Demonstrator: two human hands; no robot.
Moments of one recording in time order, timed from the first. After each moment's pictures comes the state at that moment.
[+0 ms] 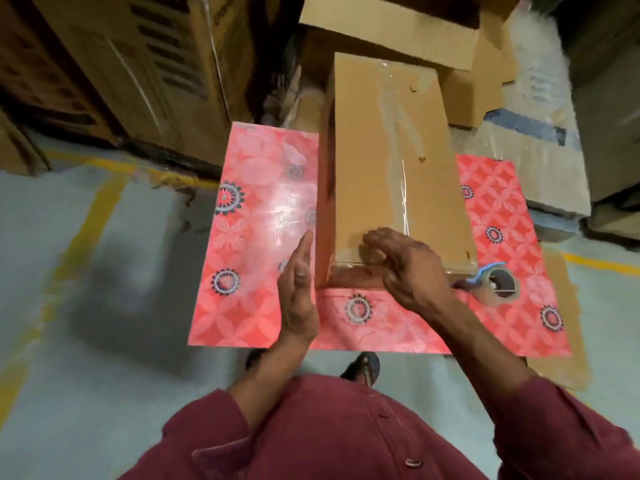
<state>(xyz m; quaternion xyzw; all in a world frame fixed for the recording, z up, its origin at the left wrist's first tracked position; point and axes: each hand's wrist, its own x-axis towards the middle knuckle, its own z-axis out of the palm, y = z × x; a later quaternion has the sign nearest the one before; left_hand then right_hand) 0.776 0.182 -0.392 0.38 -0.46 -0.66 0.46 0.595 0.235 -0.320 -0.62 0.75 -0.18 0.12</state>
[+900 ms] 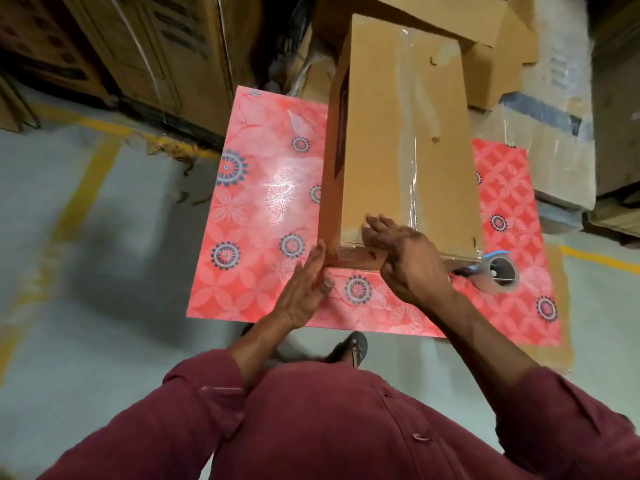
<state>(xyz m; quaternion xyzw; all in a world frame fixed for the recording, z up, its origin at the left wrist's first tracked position) 0.800 0.181 -0.460 0.35 -0.71 -0.59 0.15 0.596 0.236 -0.335 -0.67 0.72 -0.09 0.14</state>
